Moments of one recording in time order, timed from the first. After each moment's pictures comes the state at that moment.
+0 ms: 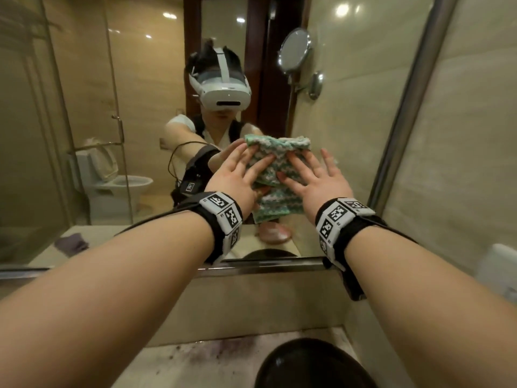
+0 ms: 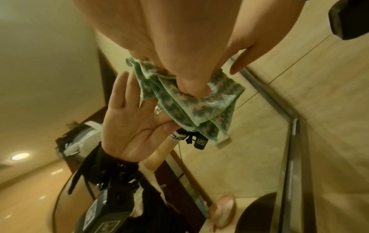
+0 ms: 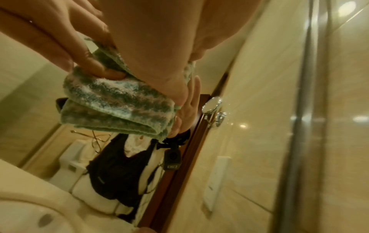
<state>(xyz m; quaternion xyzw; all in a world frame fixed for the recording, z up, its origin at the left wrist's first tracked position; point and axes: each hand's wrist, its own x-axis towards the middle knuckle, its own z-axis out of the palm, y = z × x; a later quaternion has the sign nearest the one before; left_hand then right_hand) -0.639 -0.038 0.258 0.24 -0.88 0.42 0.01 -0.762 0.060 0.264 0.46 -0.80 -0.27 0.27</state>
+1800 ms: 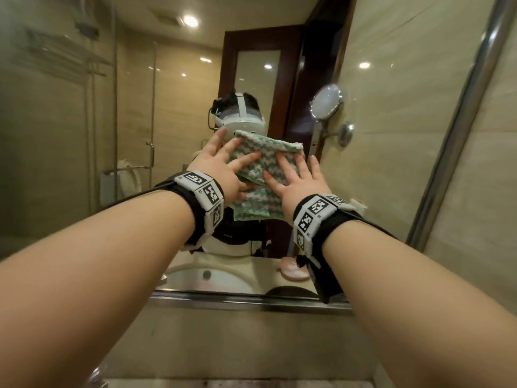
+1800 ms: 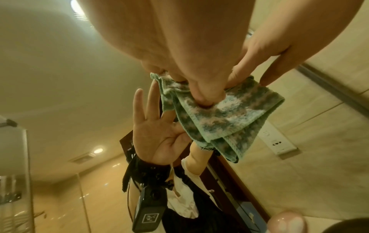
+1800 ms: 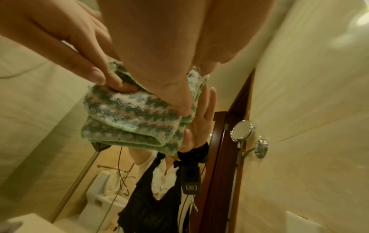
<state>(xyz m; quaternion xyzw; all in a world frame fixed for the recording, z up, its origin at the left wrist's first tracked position) -0.538 -0.108 0.330 0.31 -0.83 0.46 0.02 -0.661 -0.012 0.328 0.50 -0.81 -0.19 0.26</state>
